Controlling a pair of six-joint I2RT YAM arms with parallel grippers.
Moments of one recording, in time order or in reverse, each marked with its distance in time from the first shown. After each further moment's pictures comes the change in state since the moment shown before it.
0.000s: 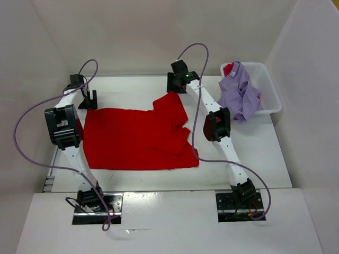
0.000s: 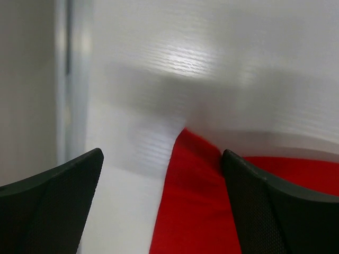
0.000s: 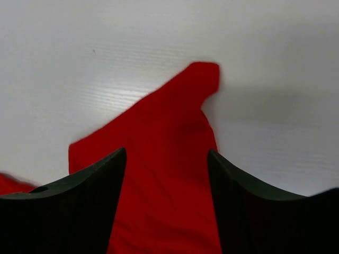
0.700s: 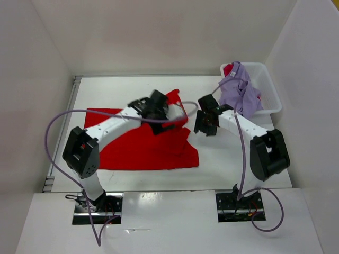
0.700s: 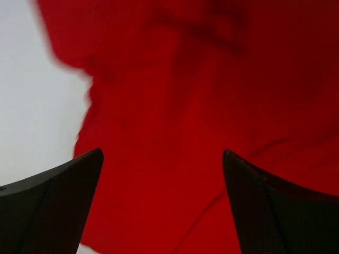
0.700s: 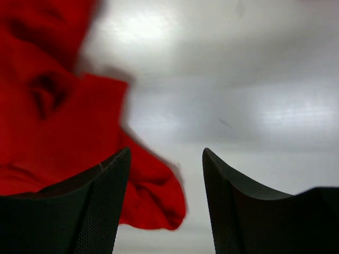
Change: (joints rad) left arm -0.830 -0.422 -0.226 -0.146 0.133 0.490; right arm -0.019 -1.069 -1.522 0.153 0.003 0.168
